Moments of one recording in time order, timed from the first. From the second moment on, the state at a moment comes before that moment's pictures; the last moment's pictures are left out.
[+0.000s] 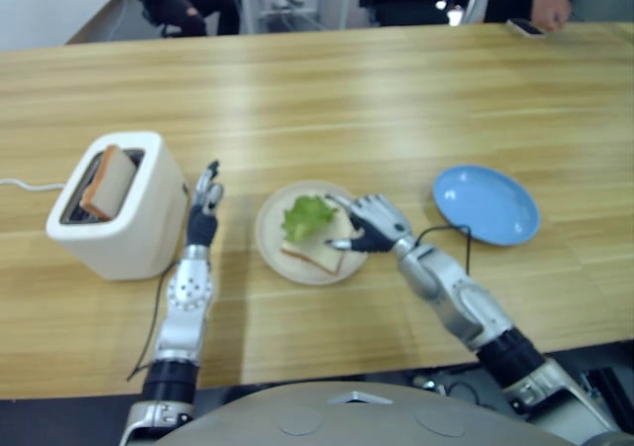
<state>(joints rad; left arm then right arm) 0.04 0.11 0.04 0.11 0.16 -0.31 0.10 -0.09 -0.52 0.41 -0.08 -0.88 -0.13 -0.06</state>
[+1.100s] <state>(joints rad) 0.03 0.78 0.45 -0.42 0.67 0.11 -0.23 0.12 -0.39 -0.07 -0.19 -0.34 -0.11 0.10</state>
